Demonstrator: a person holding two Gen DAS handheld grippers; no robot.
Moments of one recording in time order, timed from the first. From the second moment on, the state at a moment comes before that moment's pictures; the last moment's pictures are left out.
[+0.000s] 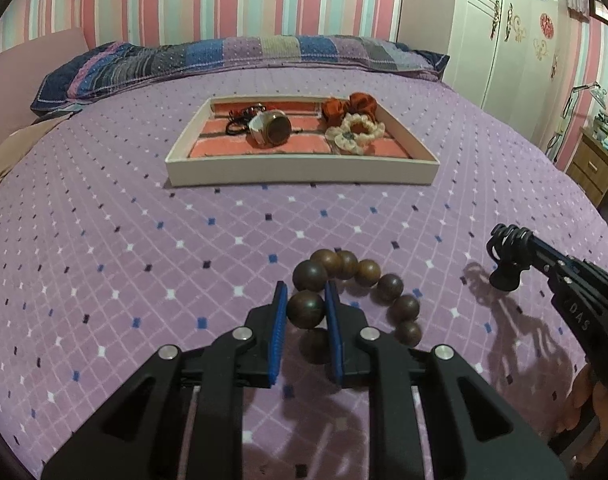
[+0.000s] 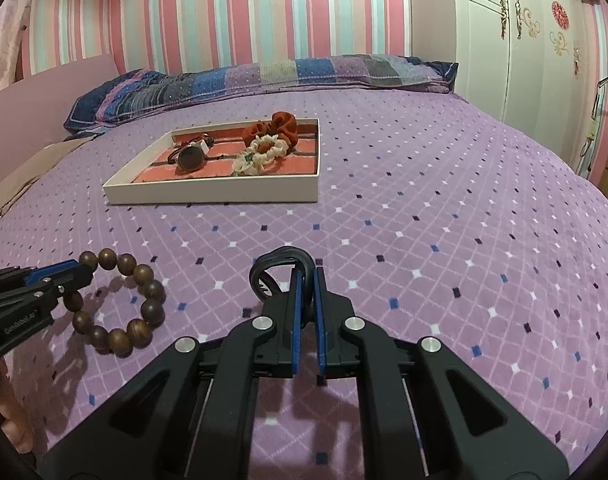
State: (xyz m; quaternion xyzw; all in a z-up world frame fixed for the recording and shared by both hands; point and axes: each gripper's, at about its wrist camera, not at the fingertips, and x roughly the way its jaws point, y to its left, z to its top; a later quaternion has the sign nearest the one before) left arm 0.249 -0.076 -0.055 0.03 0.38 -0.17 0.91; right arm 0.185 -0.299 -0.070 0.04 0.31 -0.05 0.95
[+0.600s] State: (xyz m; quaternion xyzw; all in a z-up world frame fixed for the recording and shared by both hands) left arm 0.335 -0.057 0.032 0.03 0.32 -0.16 0.93; right arm 0.278 -0.294 -0.019 0.04 0.28 -0.03 0.96
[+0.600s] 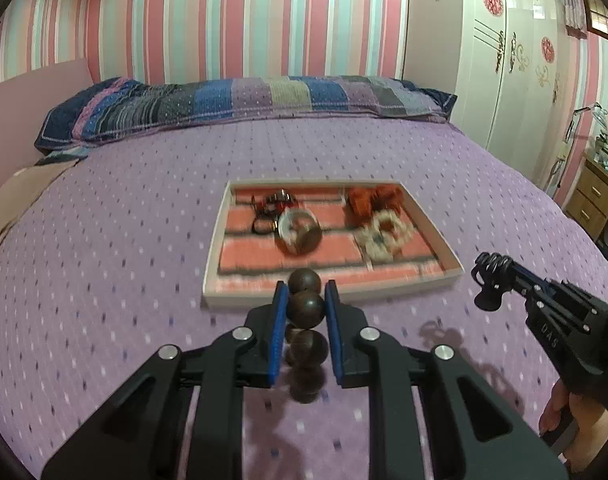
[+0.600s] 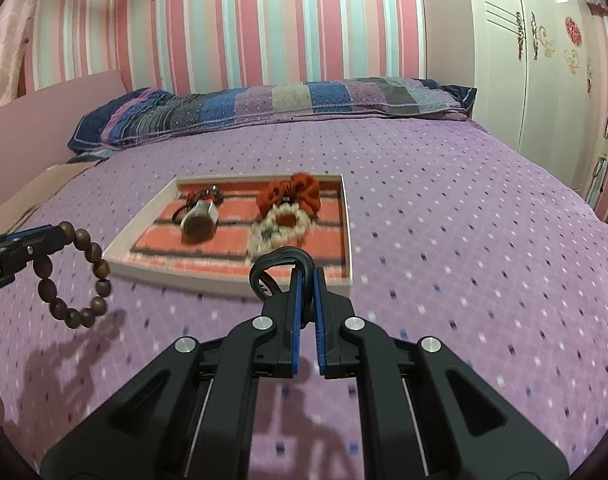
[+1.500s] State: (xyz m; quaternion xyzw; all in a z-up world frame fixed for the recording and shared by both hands) left arm 0.486 -0.044 -0.071 0.04 0.40 -0.09 0.91; right arm 0.418 -0.292 -0.081 0.03 0.37 -0.05 0.93
